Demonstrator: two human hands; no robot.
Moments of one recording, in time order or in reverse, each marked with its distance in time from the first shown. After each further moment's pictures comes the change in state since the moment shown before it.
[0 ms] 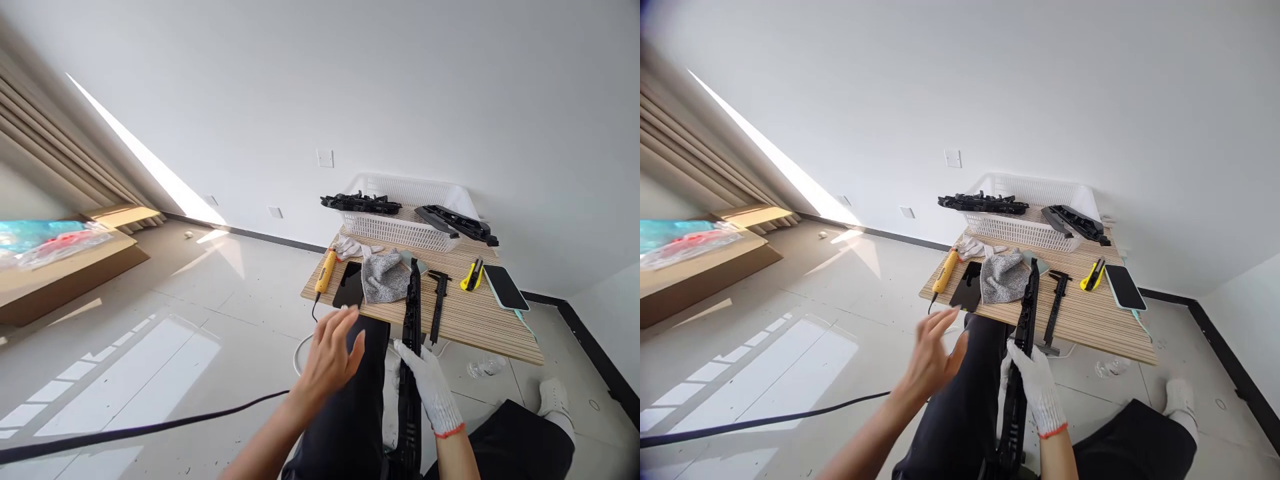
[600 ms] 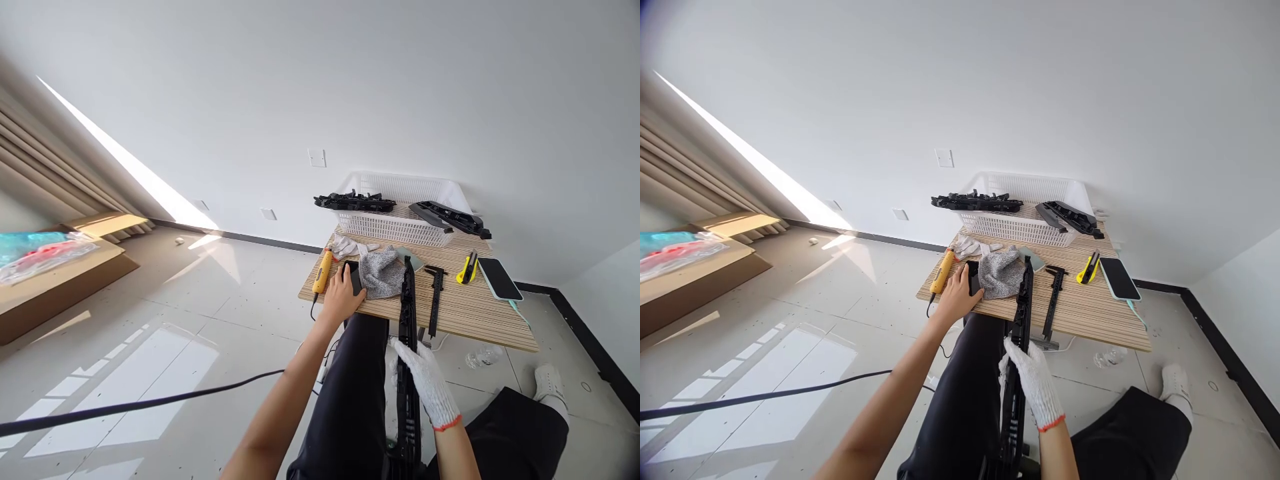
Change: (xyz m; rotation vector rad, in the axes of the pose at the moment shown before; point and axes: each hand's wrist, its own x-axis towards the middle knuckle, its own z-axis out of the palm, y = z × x) left_hand 0.097 -0.041 0.053 0.228 -0.379 -0.227; right_hand -0.004 -0.001 0.009 0.028 0.030 0.037
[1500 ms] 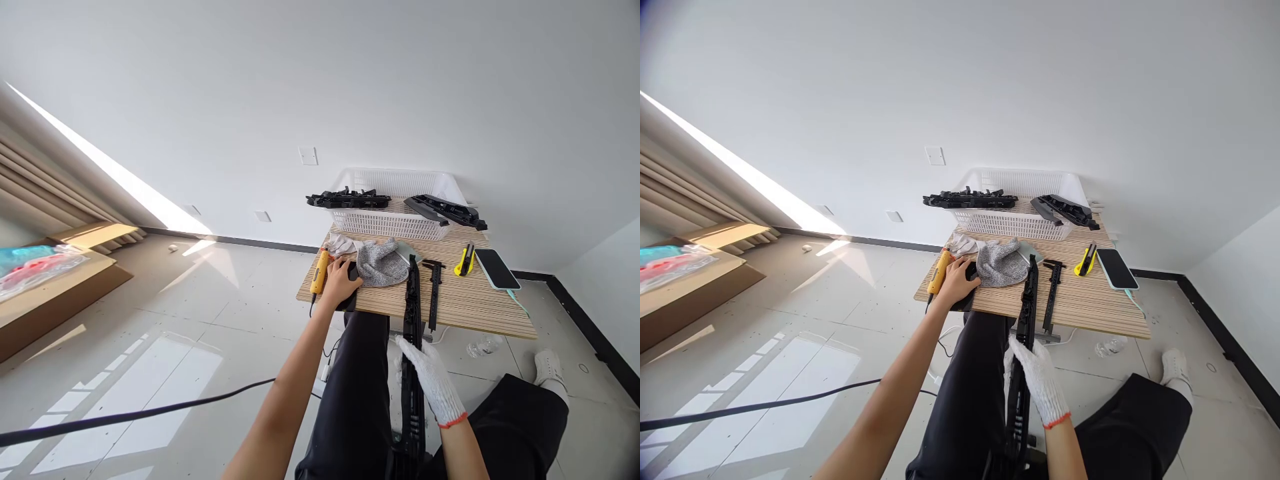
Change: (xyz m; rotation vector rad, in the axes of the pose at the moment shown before) left_hand 0.040 -0.015 0.003 -0.175 -0.048 0.002; right_hand 0.006 0.018 -0.008 -0.036 0.022 -0.029
